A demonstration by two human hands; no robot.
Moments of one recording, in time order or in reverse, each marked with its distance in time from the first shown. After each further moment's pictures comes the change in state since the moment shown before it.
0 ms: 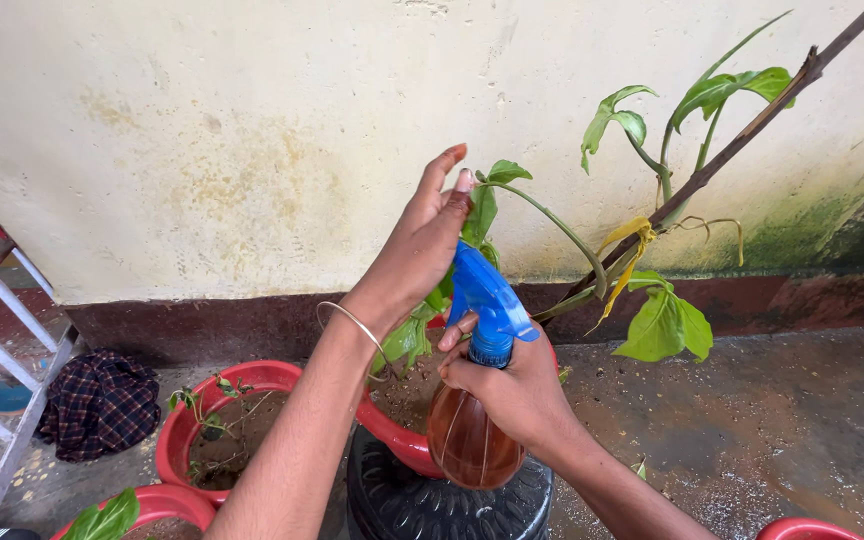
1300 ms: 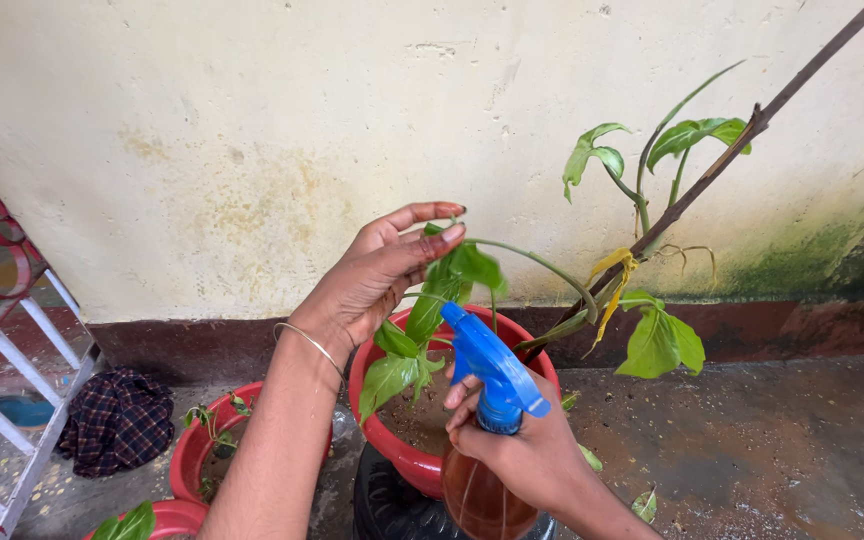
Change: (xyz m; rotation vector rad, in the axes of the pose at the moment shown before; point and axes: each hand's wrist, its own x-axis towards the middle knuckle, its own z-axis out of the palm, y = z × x) left_hand -0.023 0.013 -0.040 -0.547 -0.124 -0.035; right_hand -0.033 -0.014 -0.008 -0.030 -0.133 0.075
